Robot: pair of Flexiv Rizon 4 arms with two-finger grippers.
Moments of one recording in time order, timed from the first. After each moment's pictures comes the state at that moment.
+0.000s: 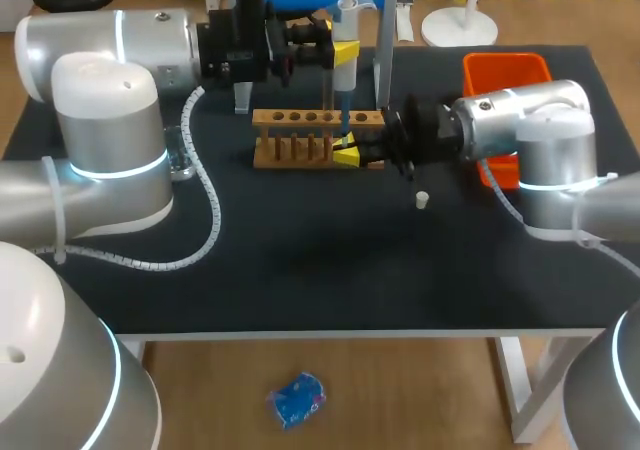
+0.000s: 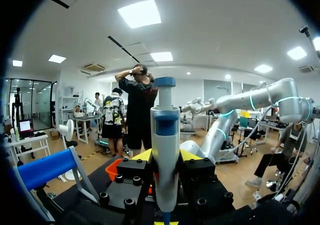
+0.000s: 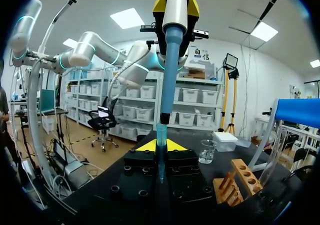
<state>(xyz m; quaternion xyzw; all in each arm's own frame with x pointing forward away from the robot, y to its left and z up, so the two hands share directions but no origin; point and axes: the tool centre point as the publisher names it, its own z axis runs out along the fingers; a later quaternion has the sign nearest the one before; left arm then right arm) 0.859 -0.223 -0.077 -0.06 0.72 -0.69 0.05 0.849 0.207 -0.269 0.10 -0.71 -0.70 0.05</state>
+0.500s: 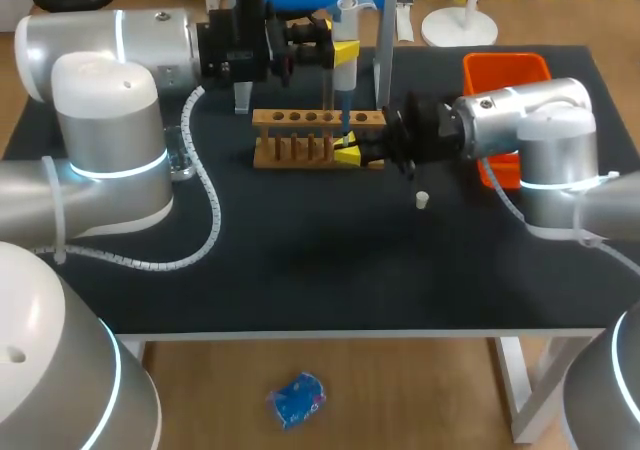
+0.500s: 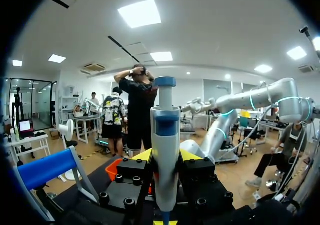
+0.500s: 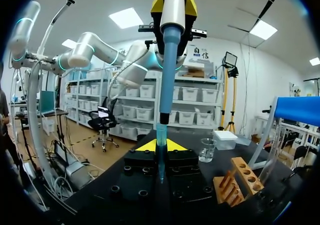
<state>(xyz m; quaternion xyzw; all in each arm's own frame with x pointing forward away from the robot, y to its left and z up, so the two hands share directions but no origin) 0.859 -0.223 -0.077 -0.07 0.72 -0.69 0.05 0.851 0.205 -0.270 0.09 -0.71 -0.70 0.05</state>
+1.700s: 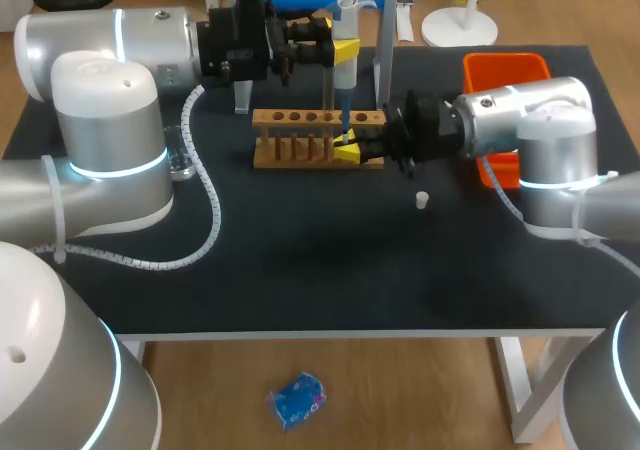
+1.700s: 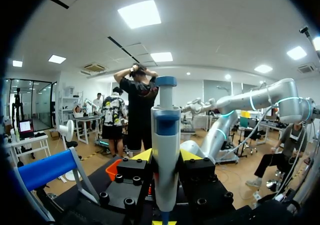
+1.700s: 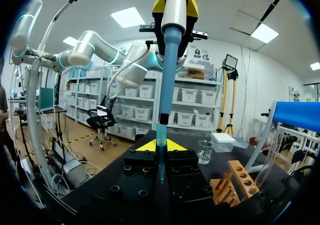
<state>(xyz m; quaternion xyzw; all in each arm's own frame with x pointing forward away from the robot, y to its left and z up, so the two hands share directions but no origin) 0.859 -0.223 -0.076 -0.06 0.72 -0.69 0.05 0.854 0.206 -0.267 0.10 -0.71 -0.70 0.04</state>
